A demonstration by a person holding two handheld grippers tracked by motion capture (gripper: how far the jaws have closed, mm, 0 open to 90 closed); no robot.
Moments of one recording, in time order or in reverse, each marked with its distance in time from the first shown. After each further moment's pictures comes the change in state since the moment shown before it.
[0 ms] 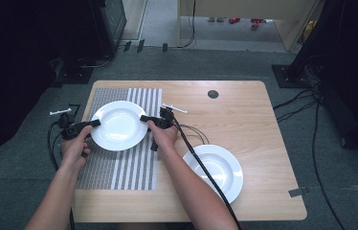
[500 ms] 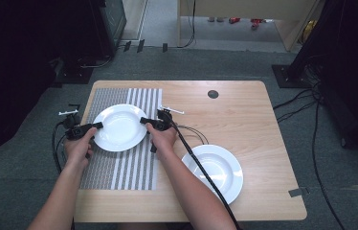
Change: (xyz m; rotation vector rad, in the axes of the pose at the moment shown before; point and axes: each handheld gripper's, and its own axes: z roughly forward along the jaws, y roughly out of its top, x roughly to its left) left arm 0.003 -0.008 0.018 0.031 0.098 0.078; right arm -0.002 -0.007 0.007 -0.008 -0.061 -0.081
